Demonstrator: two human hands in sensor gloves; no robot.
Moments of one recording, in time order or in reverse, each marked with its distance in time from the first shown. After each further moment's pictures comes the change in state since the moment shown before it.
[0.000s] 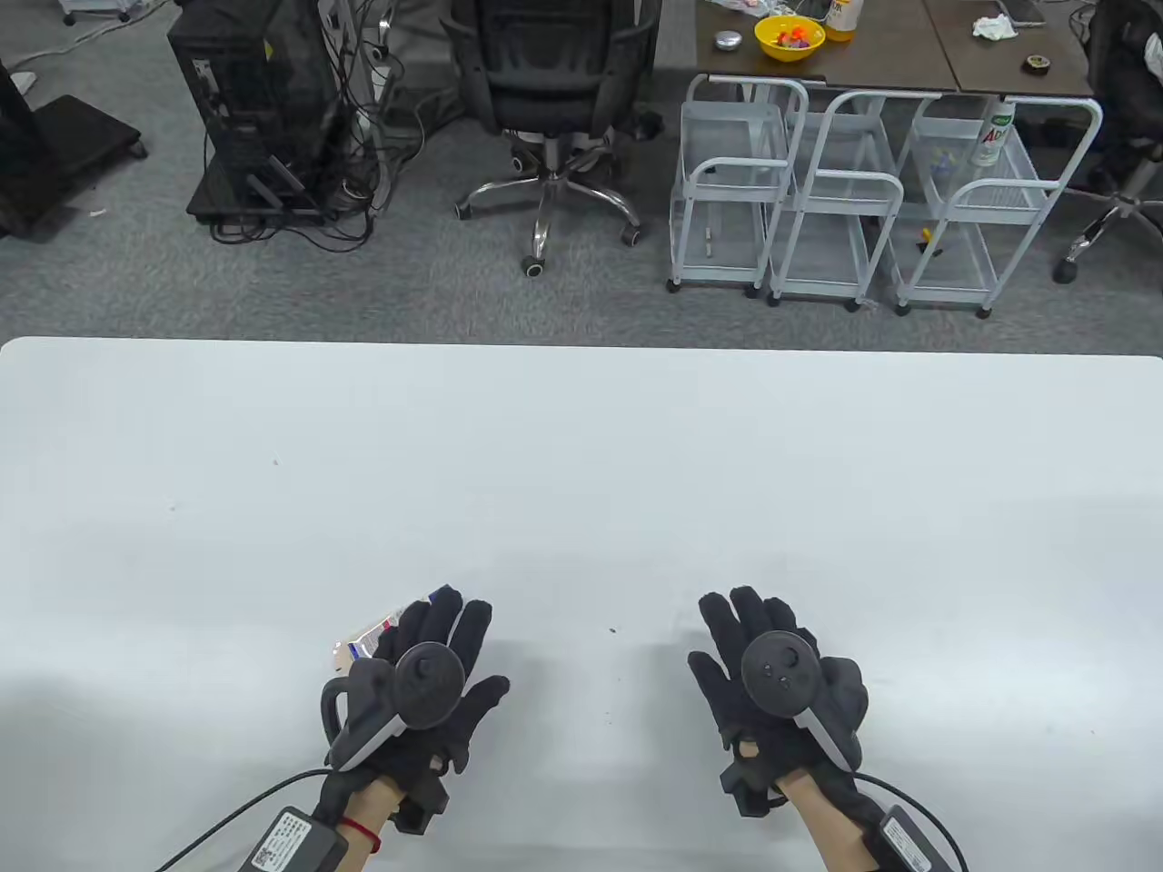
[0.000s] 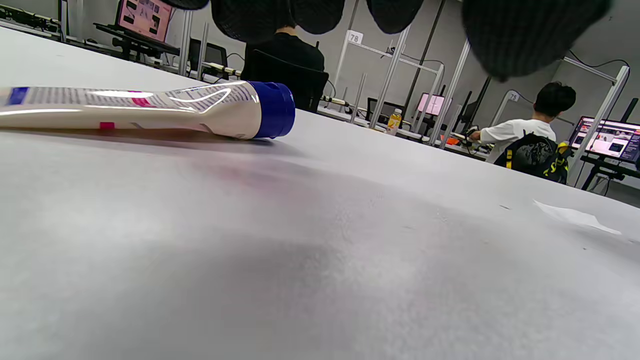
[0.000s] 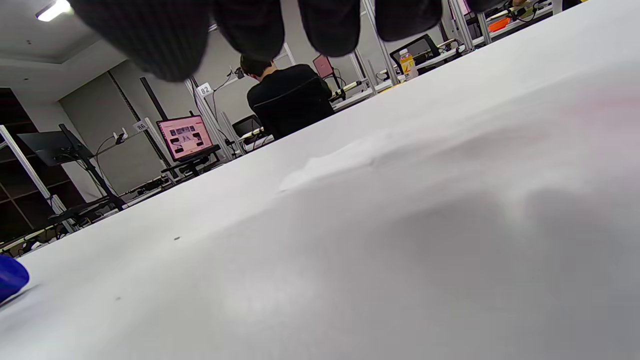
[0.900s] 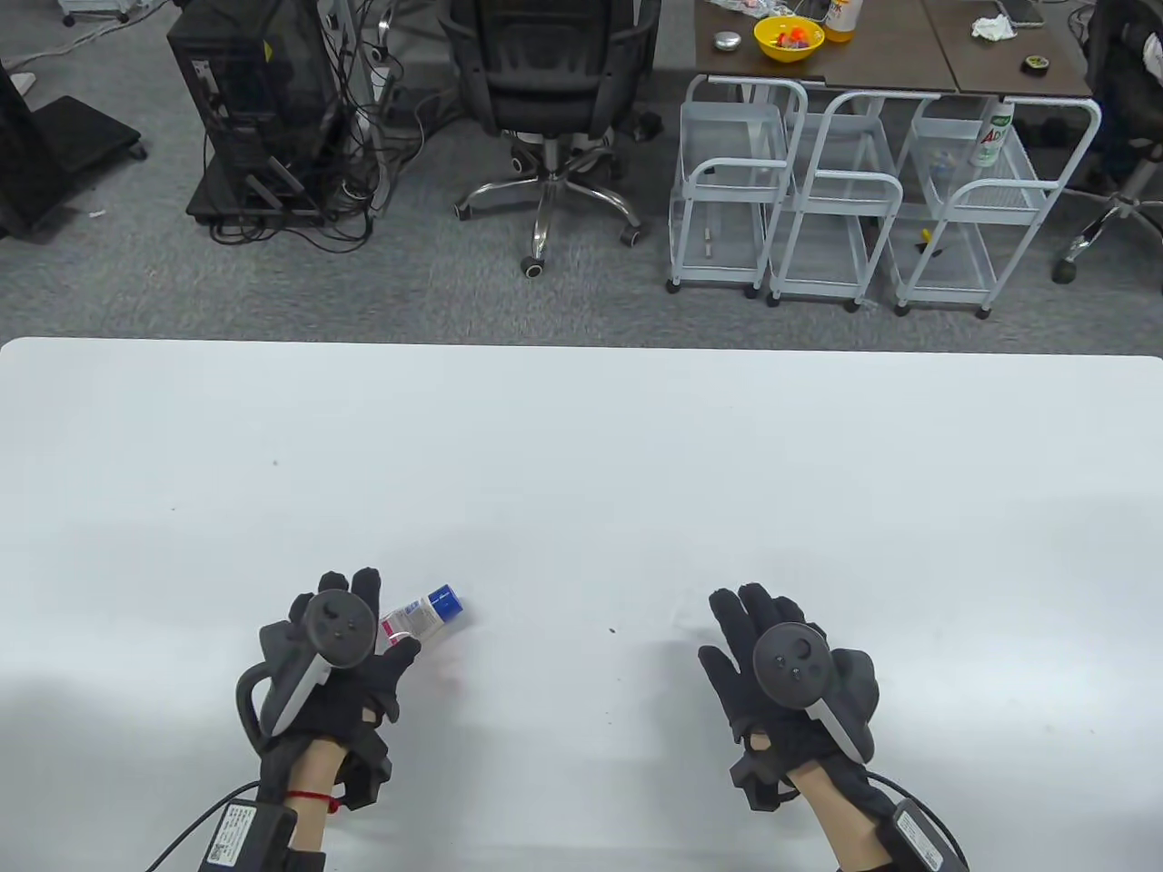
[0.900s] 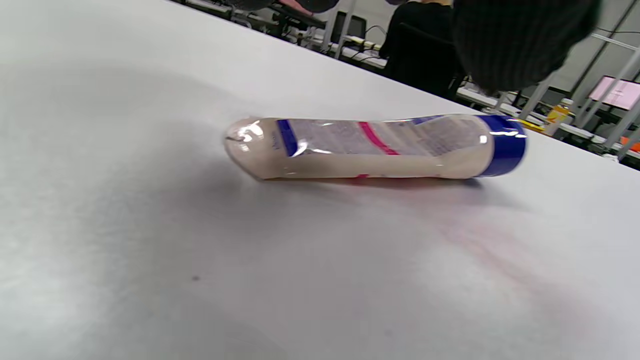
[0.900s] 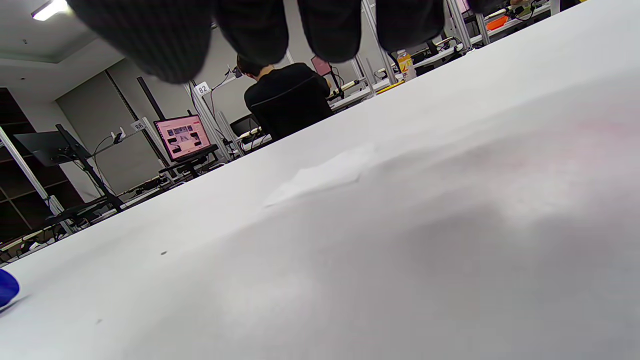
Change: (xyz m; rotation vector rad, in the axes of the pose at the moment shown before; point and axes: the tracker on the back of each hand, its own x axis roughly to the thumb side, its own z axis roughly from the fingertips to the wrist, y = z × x) left_hand -0.092 0.022 -0.013 -0.104 0.445 0.108; right_hand -0.007 -0.009 -0.005 0.002 -0.001 -0.005
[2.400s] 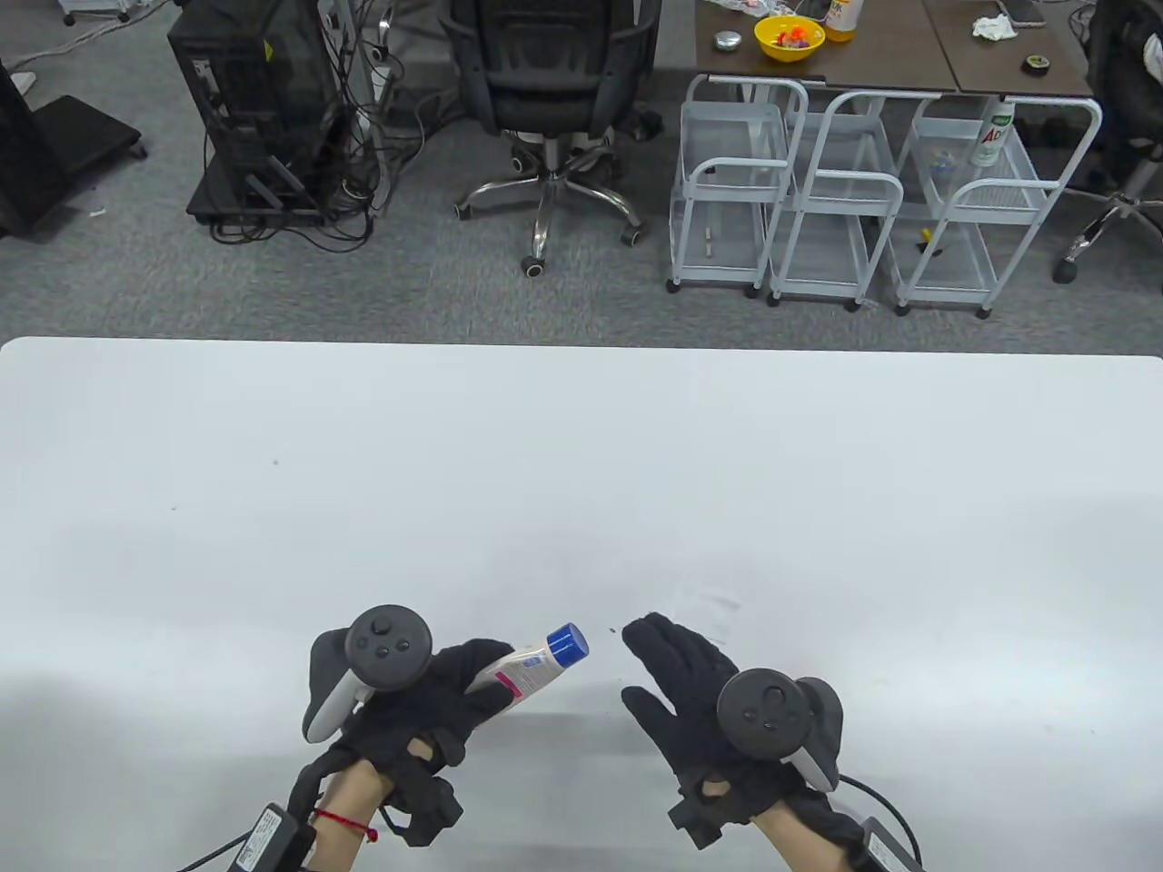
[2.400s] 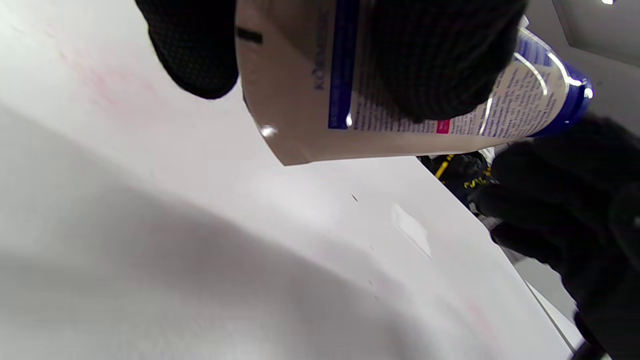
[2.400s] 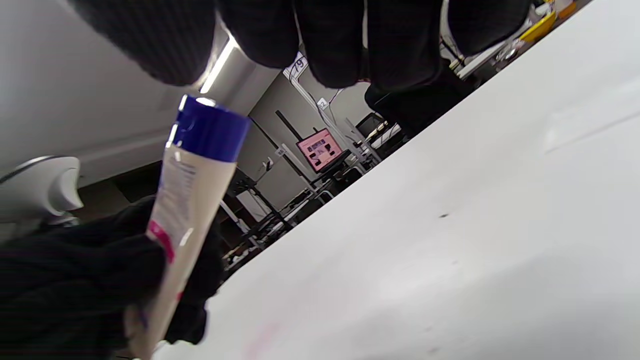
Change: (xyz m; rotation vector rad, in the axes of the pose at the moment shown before) left_hand 0.085 -0.018 0.050 -0.297 -0.521 0.297; right_hand 0.066 0.004 0.037 0.058 -0.353 -0.389
